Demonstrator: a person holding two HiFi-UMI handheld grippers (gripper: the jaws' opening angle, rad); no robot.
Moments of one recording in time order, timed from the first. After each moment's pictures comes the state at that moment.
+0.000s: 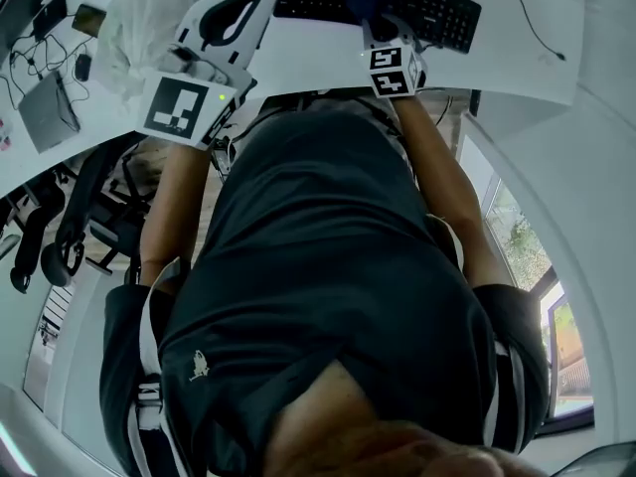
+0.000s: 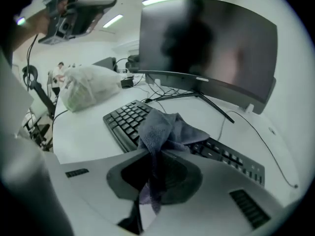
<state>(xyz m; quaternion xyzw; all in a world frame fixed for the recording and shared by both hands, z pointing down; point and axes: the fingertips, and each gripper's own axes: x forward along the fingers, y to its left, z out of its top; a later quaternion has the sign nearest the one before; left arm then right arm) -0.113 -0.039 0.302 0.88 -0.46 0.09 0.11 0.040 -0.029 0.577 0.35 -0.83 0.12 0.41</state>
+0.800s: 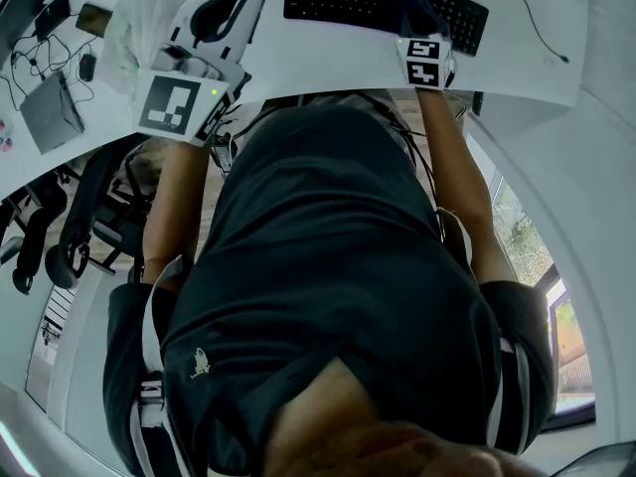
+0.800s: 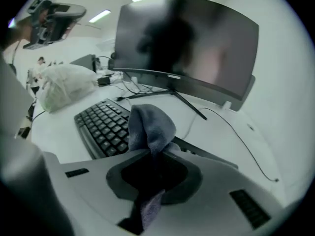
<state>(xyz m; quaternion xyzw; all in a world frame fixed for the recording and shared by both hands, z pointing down) -0.155 -0.047 0.305 0.87 -0.47 0.09 0.11 0.088 -0.075 0.570 0.43 -0.79 0.12 0.42</state>
